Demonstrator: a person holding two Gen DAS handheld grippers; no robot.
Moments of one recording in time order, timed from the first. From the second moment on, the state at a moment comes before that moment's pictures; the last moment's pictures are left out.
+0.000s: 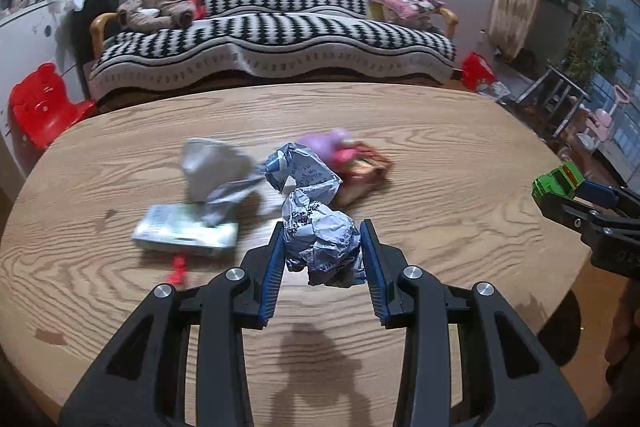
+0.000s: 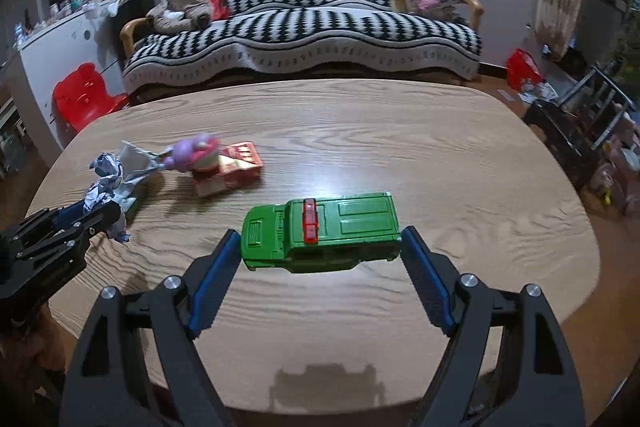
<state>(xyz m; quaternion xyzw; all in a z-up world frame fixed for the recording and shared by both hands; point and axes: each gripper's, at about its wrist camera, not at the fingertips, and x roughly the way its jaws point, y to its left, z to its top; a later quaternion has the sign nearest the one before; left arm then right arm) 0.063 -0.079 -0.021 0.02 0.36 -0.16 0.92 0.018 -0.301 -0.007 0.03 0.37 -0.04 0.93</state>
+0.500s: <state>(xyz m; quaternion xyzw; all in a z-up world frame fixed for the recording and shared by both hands) 0.011 -0.234 -0.035 0.05 0.36 -0.29 0.88 -0.096 -0.460 -0.014 0.09 0.38 -0.15 0.91</state>
